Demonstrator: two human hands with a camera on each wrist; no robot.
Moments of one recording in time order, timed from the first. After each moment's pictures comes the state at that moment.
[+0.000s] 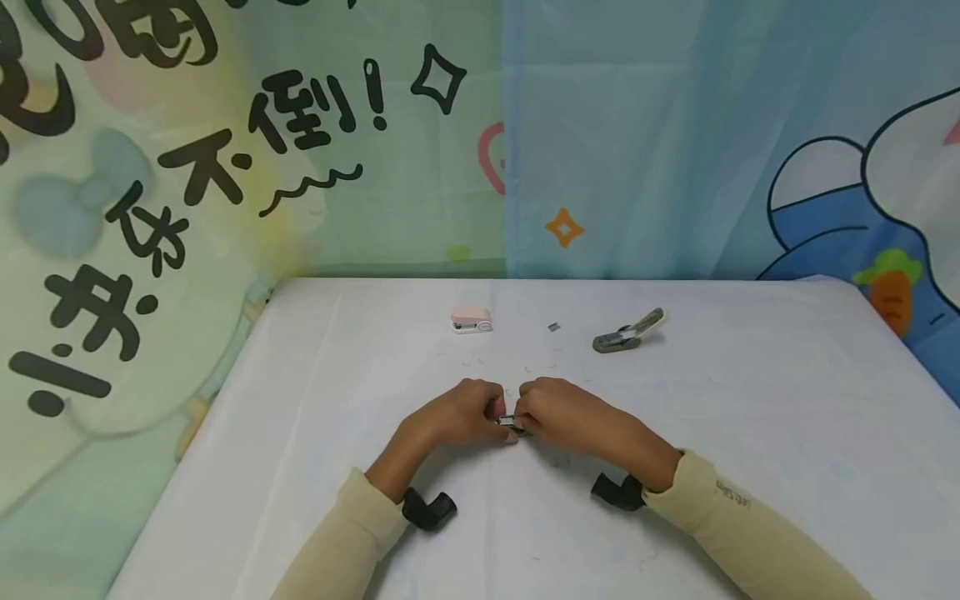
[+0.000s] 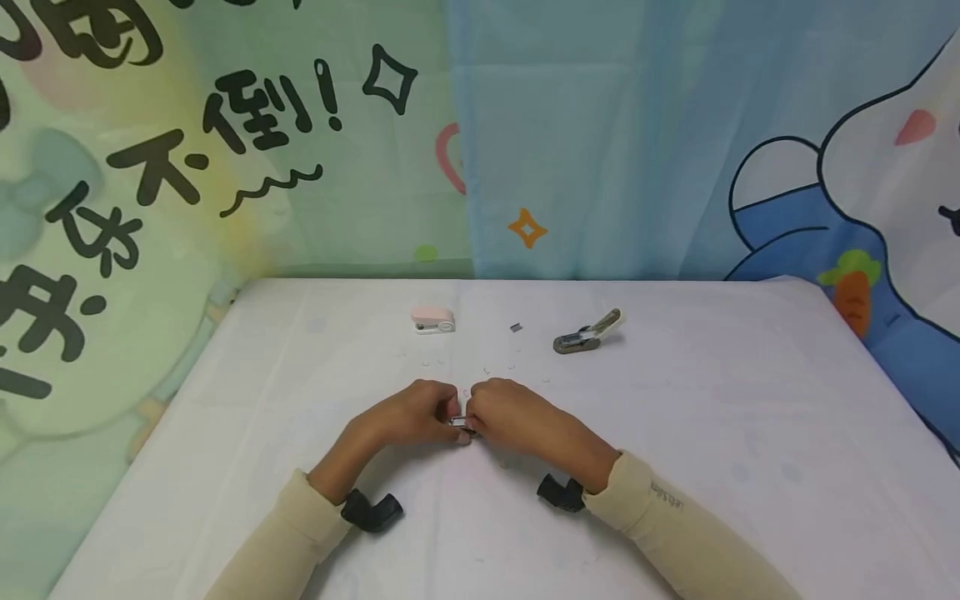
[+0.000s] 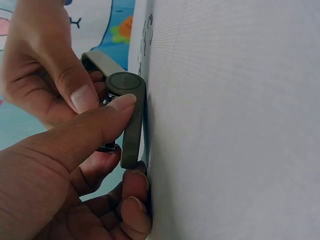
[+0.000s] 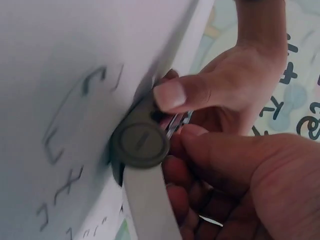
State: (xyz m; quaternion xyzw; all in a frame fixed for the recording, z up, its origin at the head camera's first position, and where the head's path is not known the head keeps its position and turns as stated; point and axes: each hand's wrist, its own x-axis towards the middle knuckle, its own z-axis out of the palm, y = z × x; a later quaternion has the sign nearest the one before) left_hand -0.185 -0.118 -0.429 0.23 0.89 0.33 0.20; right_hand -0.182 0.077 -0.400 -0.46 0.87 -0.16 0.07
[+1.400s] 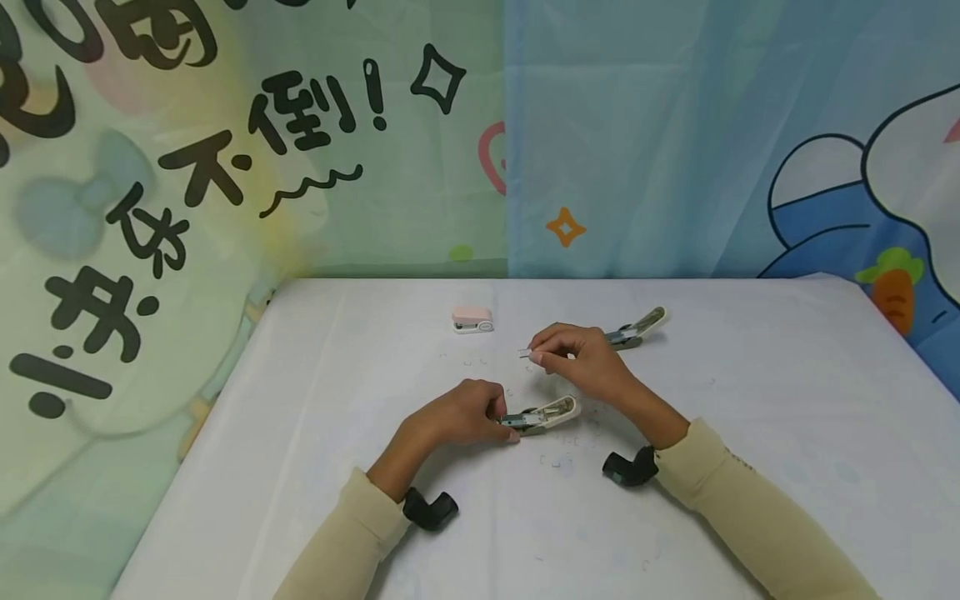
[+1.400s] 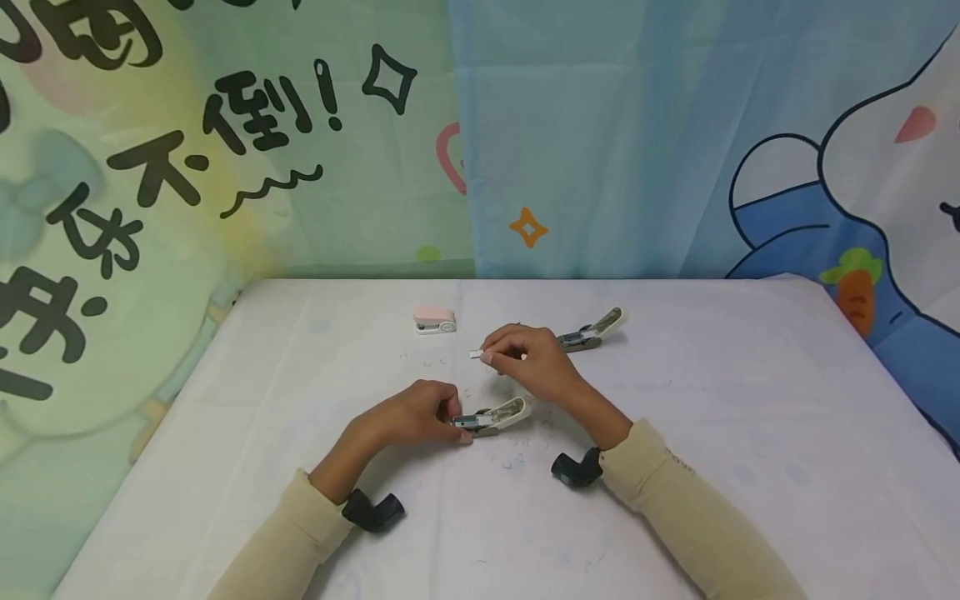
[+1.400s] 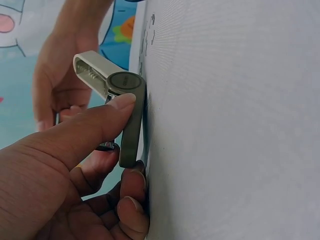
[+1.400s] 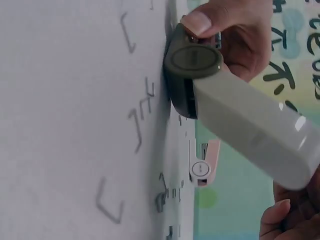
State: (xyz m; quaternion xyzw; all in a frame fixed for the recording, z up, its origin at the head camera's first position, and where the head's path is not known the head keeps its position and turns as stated) left_hand -0.186 -0.116 -0.429 0.21 0.90 0.32 0.22; right_hand -0.234 0.112 -0.426 -0.32 0.77 -0.55 0.01
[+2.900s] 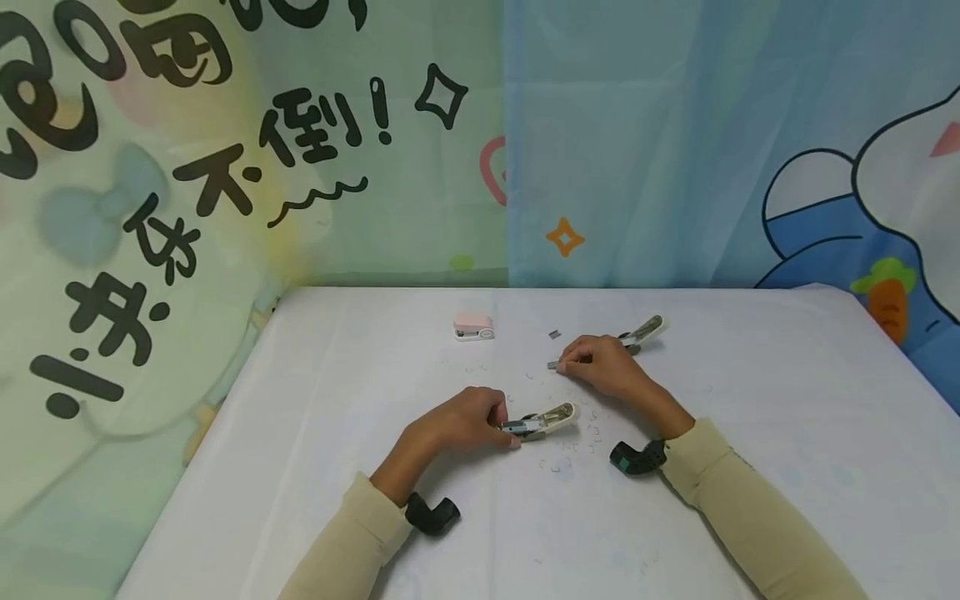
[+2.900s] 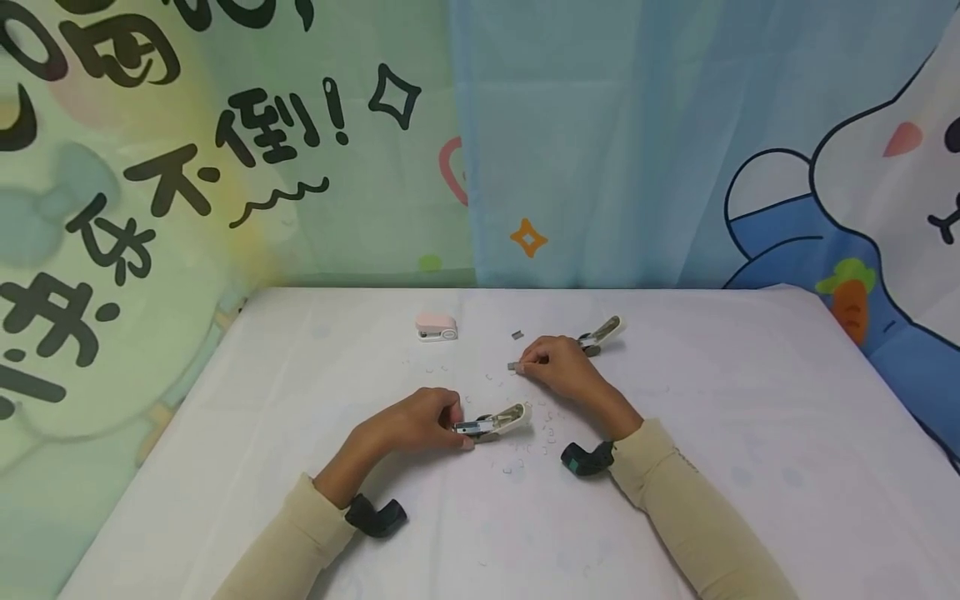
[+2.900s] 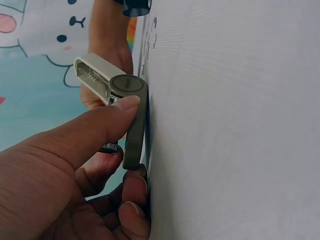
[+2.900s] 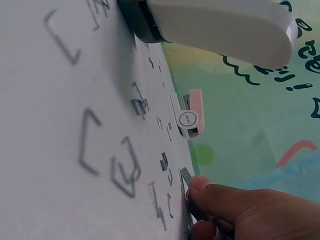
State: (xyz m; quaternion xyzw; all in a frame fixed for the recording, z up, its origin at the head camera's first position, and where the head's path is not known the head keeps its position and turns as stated) left_hand -0.186 -0.114 -0.434 0.22 0.90 0.32 0.20; right_hand -0.268 0.147 -0.462 -0.25 0.89 -0.39 0.01
